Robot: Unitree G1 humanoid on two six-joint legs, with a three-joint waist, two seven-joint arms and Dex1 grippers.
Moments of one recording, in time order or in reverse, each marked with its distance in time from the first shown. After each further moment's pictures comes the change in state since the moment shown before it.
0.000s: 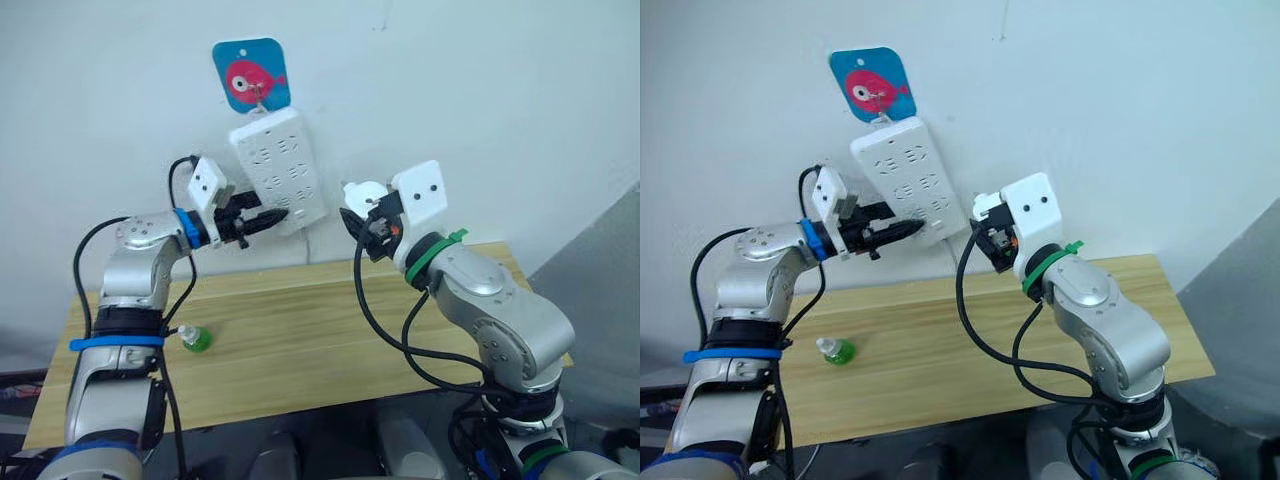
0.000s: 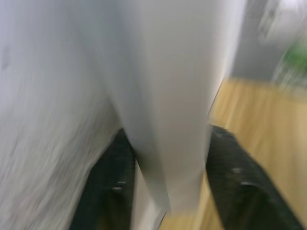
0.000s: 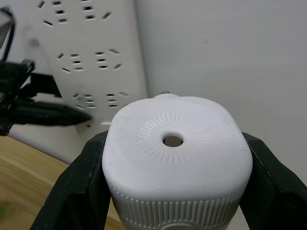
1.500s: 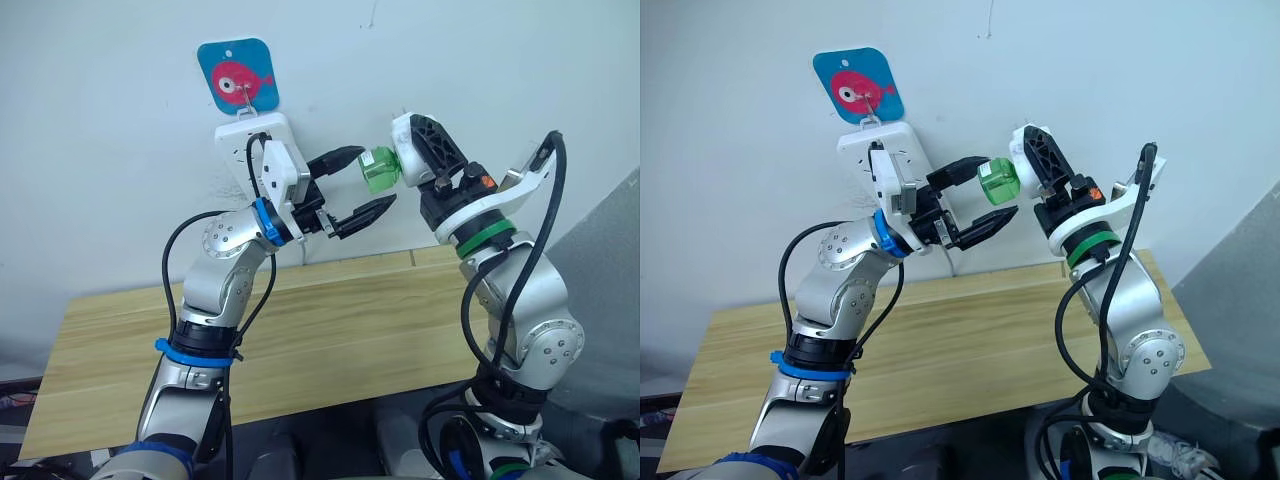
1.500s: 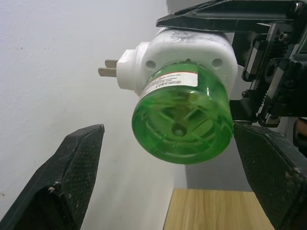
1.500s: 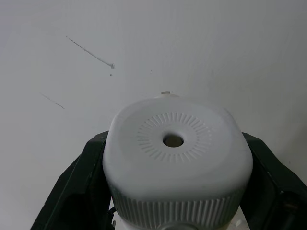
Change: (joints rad) left arm -0.055 -0.344 -0.134 -0.403 -0.189 0.041 0.183; right arm 0.056 0.201 -0.343 0.087 1.243 -0.549 -0.724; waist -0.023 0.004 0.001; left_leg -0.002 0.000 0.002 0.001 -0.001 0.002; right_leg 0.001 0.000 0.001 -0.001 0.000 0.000
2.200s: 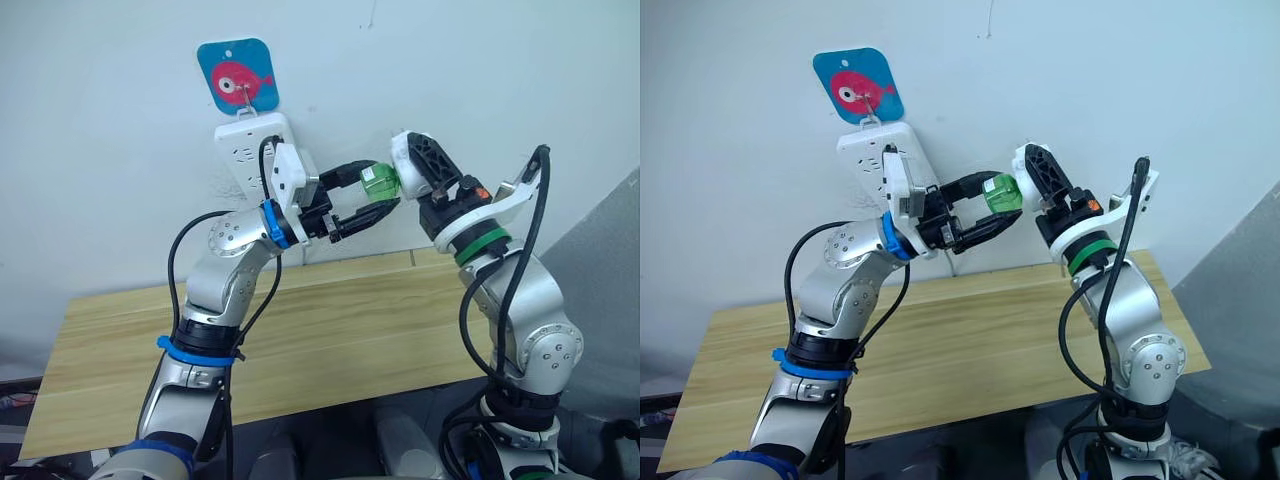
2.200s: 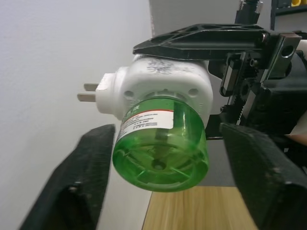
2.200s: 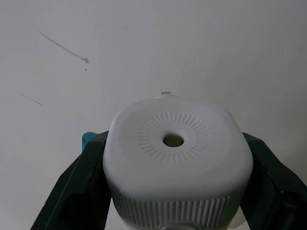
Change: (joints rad) left arm -0.012 0.000 -0.020 0.005 -0.002 0.032 -0.043; right arm 0.064 -0.110 0.107 0.016 0.033 -0.124 0.001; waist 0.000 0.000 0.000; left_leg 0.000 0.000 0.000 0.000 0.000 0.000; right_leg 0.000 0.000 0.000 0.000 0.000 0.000
